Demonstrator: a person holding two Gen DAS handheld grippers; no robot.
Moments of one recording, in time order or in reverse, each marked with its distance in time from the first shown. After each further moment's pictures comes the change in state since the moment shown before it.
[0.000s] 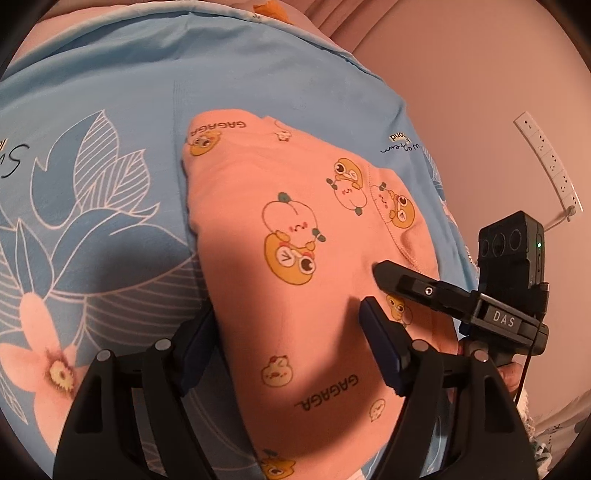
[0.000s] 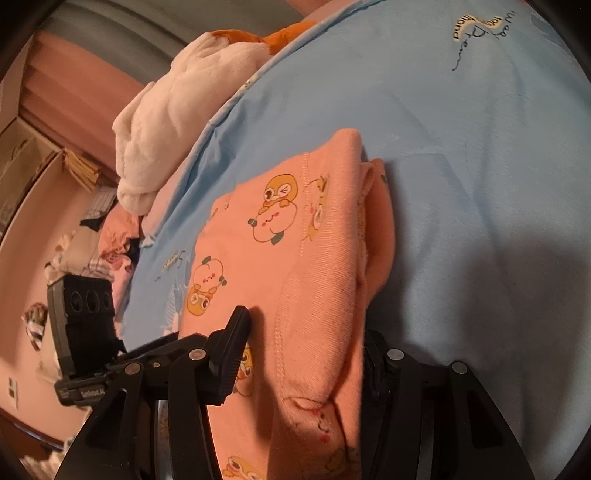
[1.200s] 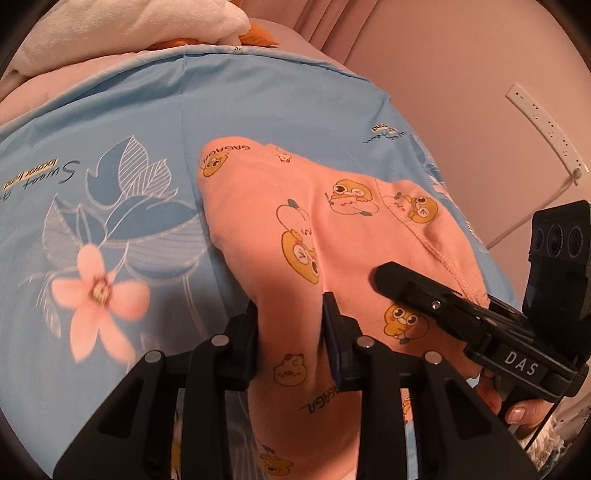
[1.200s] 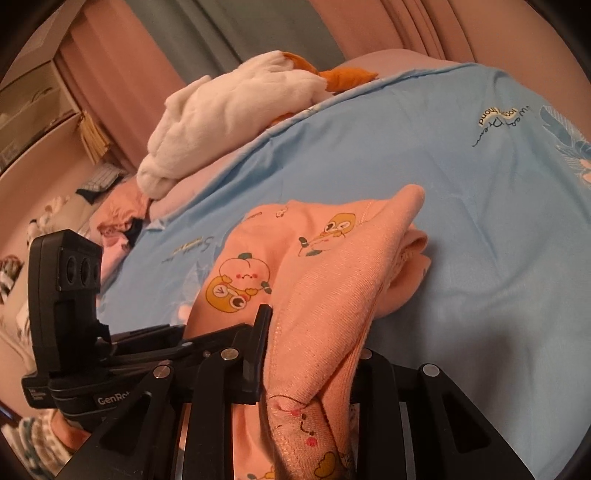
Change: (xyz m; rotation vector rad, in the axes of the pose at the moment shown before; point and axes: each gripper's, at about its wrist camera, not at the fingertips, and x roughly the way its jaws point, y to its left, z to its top) left arm -0.052 -0.043 -0.040 0.091 -0.055 0.128; right arm -0.044 0.083 -0.048 -0.208 -0.128 -0.127
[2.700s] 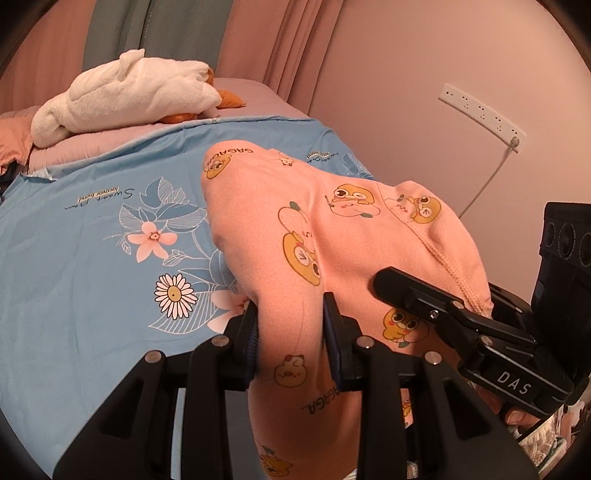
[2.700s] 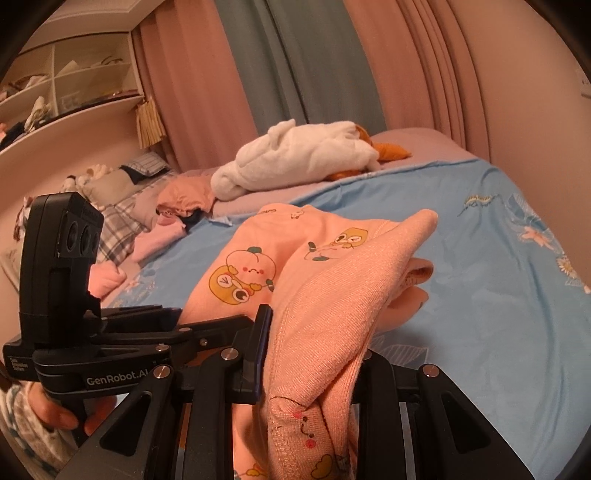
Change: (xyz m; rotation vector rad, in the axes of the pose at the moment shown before) left arm -0.184 -0.095 -0.113 0.119 -0.175 0.034; right arm -0.163 0.116 -0.086 -0.219 -0.181 -0.040
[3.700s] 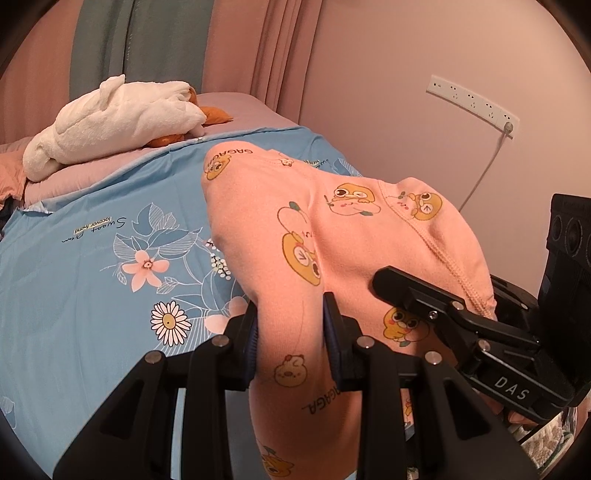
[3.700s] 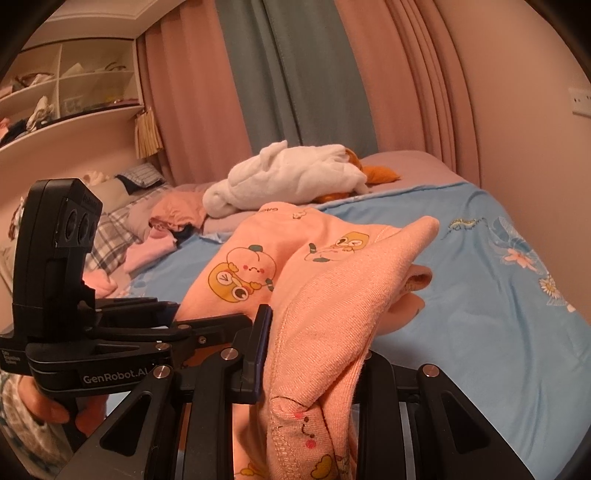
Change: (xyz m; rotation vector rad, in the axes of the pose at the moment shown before) left arm 0.009 -0.026 0.015 0.086 -0.023 0.030; right arm -0.019 -0.001 -0.001 -0.030 -0.072 -0.046
